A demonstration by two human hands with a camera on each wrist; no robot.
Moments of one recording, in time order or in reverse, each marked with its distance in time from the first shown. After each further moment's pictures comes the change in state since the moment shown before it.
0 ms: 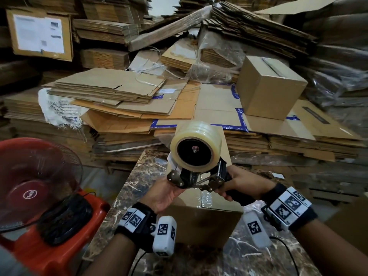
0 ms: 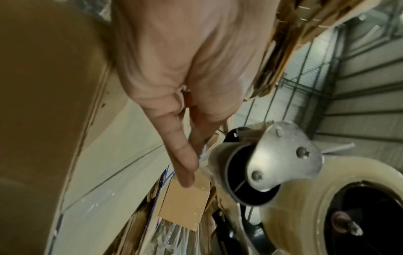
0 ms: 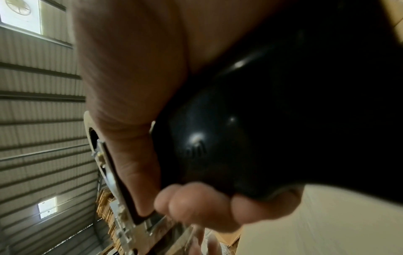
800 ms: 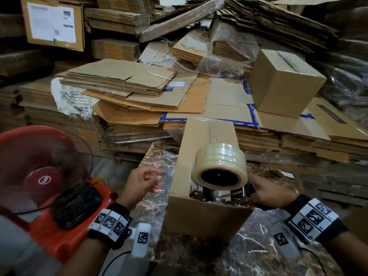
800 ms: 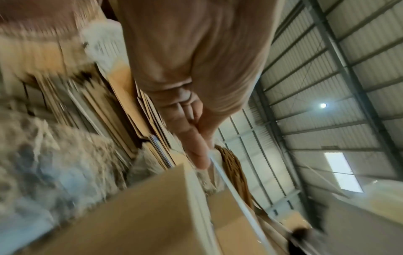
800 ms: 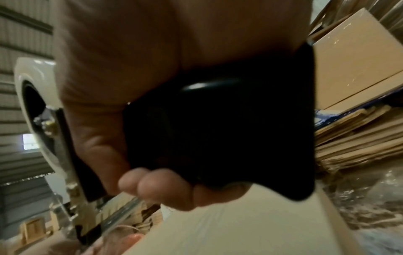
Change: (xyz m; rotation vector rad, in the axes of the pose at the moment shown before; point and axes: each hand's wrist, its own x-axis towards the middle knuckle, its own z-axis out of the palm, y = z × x) left_hand -0.039 0.039 -0.078 0.817 0.230 0.328; right_hand -0.019 0.028 -0.003 -0.249 0.105 0.153
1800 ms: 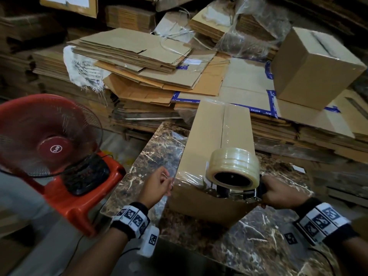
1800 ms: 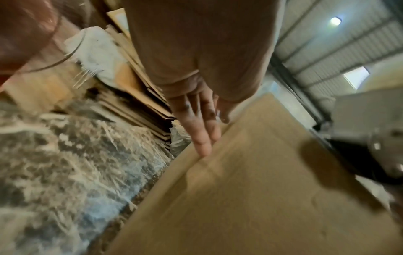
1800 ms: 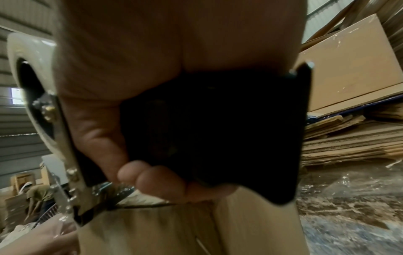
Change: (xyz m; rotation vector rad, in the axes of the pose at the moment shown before) left_hand -0.015 -0.079 0.036 0.266 0.093 -0.062; right_hand 0.014 0.029 0.004 -0.174 -0.003 0.117
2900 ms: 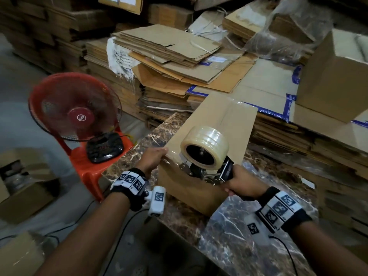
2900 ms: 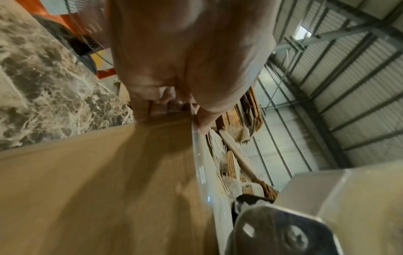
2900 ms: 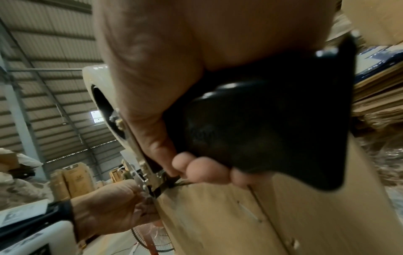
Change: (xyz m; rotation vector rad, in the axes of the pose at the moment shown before) left_hand -0.023 0.071 0.055 -0.317 0.311 -0.308; right_hand 0.003 0.022 -0.002 -0.031 -0.076 -0.187
